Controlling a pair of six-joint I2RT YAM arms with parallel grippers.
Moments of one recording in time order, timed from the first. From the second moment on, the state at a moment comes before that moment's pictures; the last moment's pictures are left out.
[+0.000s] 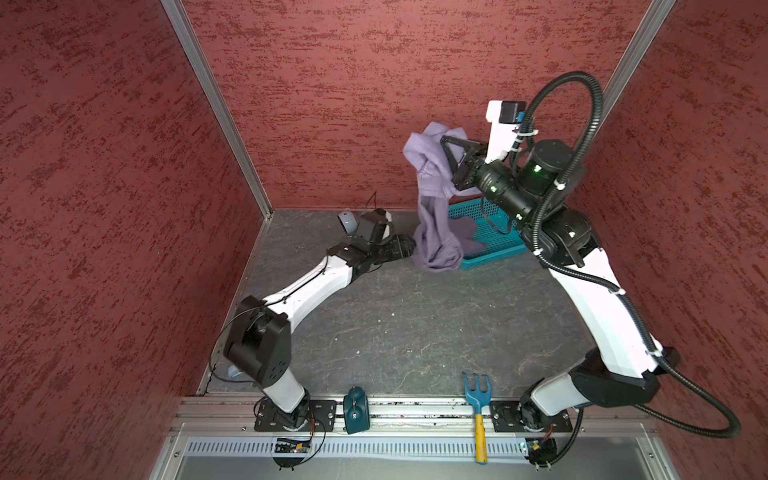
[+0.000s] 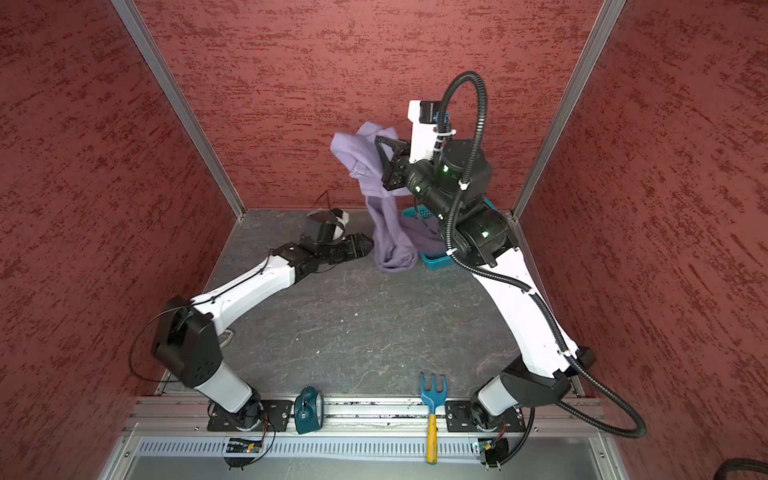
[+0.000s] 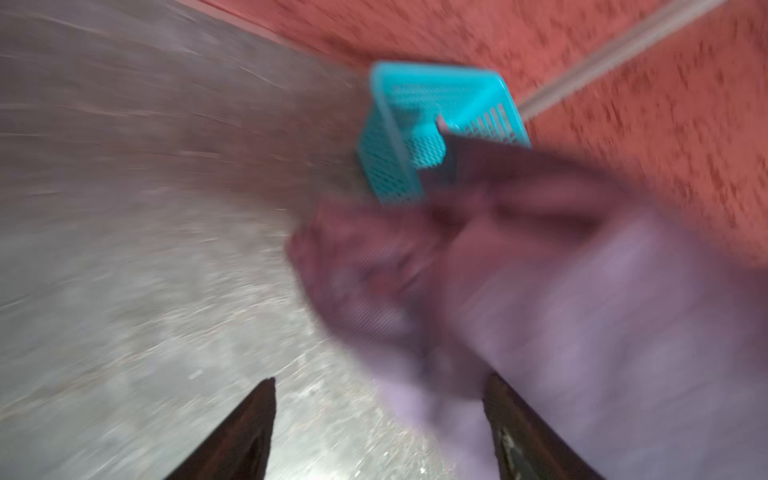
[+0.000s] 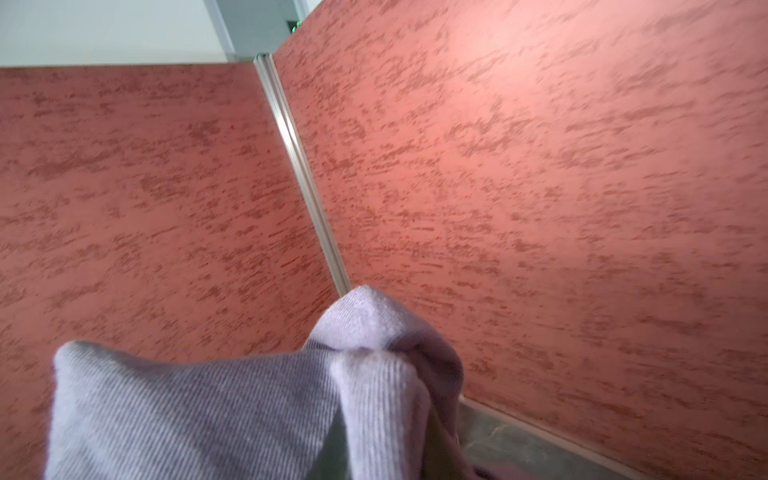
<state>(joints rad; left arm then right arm) -0.51 1.54 1.23 -0.28 0.14 -0.70 0.65 1.55 2.08 -0.40 -0.05 0.30</state>
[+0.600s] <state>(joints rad) -0.48 1.24 0.94 -0.46 -0.15 -0.77 0.67 1.64 1.36 -0.37 0.07 0.40</state>
